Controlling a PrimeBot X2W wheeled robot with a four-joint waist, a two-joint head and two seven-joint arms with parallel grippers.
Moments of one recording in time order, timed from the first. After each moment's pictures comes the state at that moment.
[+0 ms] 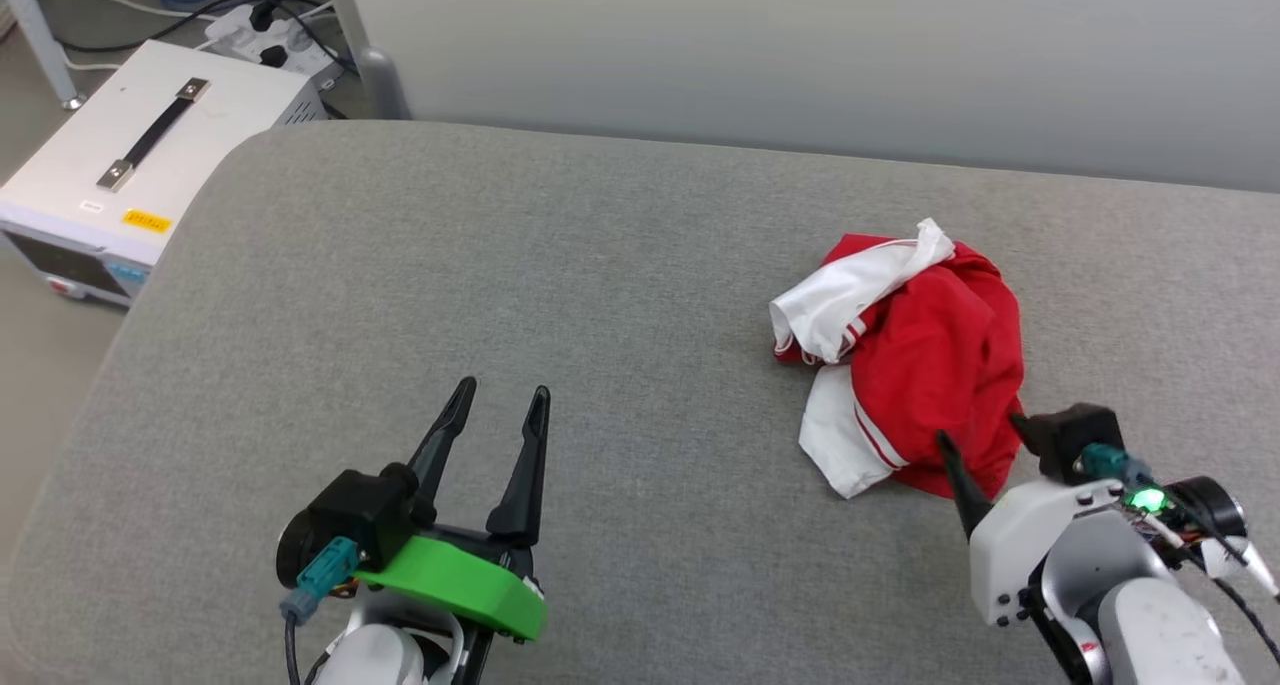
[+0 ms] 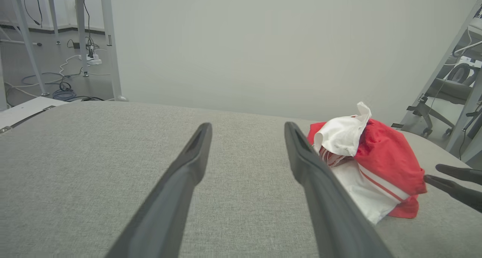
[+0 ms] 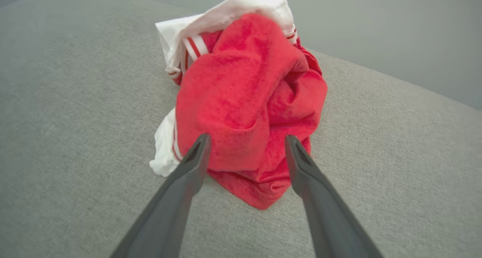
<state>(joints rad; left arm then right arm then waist) -0.09 0.12 -0.24 0.11 -0.34 -0.11 -0.26 -0.11 -0.12 0.10 0.13 0.03 0.13 0.19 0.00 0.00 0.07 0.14</state>
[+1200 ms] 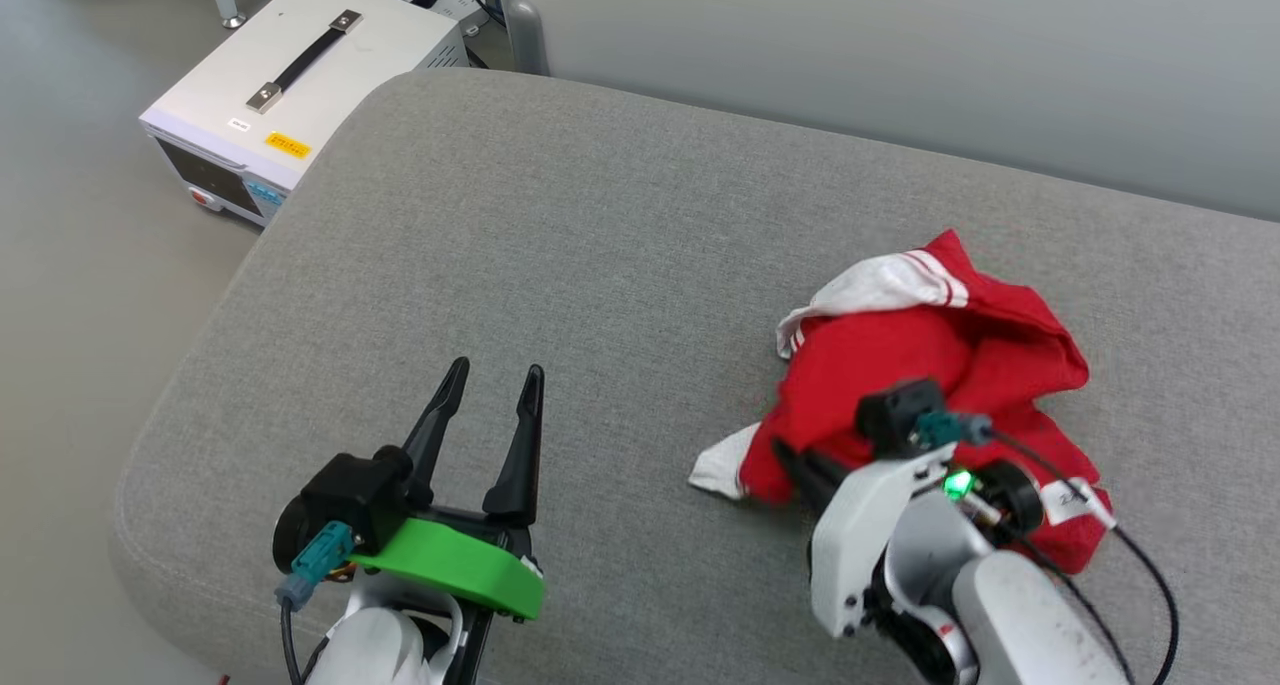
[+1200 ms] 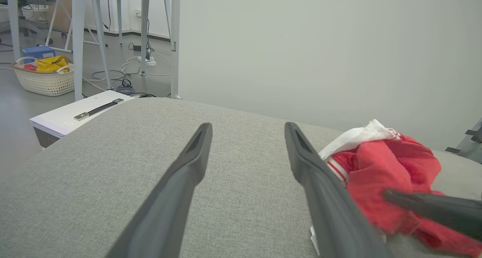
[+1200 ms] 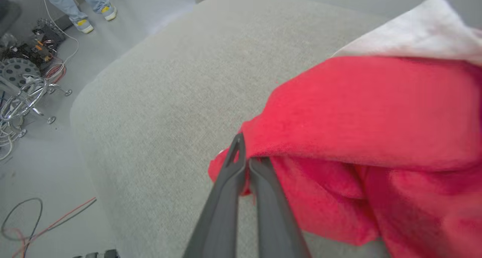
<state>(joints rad) -0.11 0.09 -0.20 0.12 -0.31 -0.12 -0.26 -0.25 -0.05 0.34 0.18 0.32 0.13 0.32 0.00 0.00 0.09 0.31</state>
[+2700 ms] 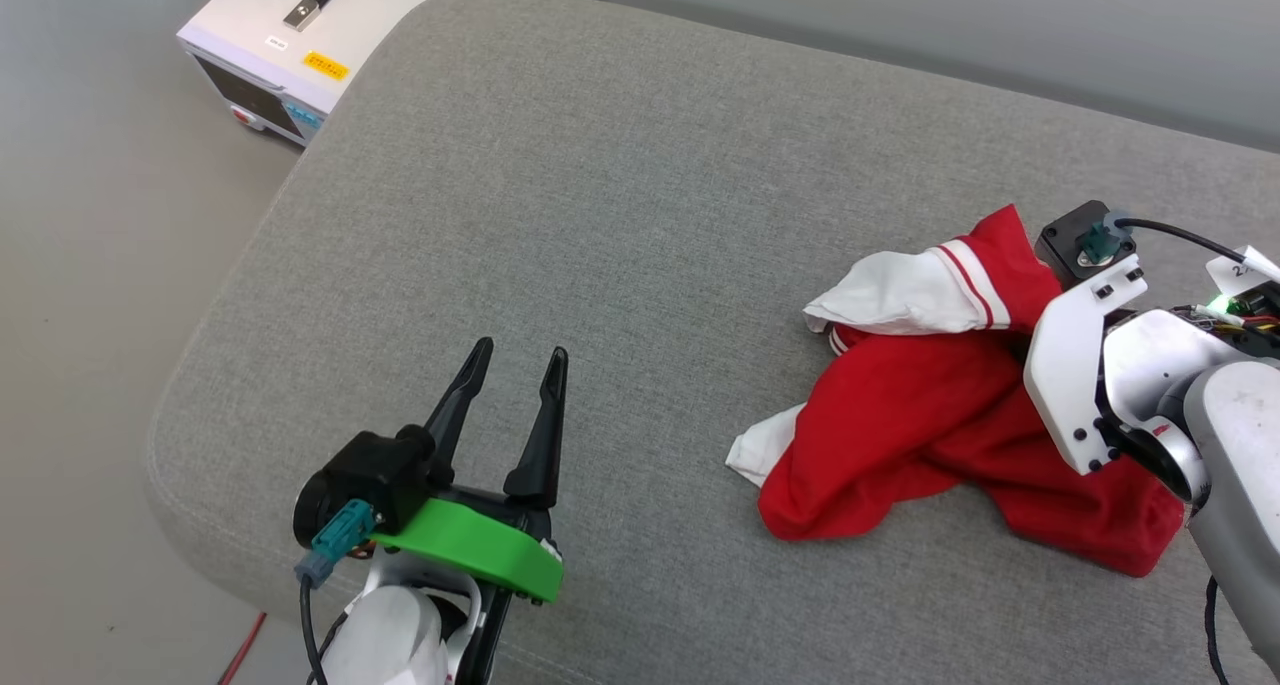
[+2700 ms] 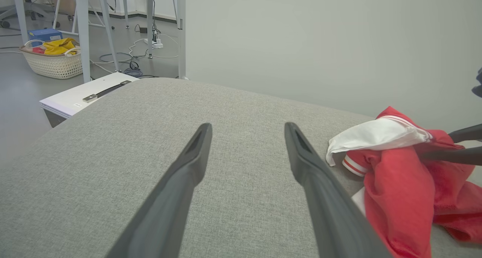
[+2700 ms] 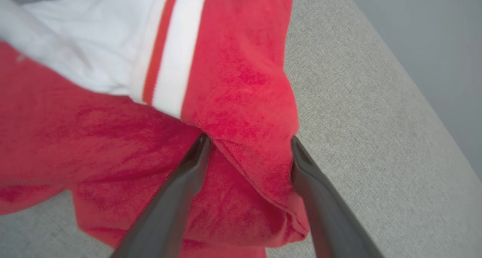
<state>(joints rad) -0.15 0.08 -0.23 0.14 -0.32 -0.12 -0.26 -0.52 -0.46 0.39 0.18 0.28 0.13 0.80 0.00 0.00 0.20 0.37</state>
